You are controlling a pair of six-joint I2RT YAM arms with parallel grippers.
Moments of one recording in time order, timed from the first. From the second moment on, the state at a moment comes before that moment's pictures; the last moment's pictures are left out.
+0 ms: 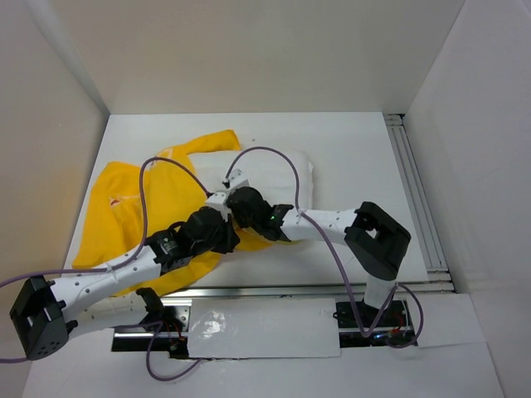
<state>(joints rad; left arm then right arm) -0.85 0.99 0.64 -0.29 -0.14 -0.64 1.00 1.80 1.15 0.04 0.37 0.21</state>
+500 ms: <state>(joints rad) -0.89 1.16 1.15 -0.63 -0.20 -0.72 0.91 1.44 1.02 -0.02 0.27 0.20</state>
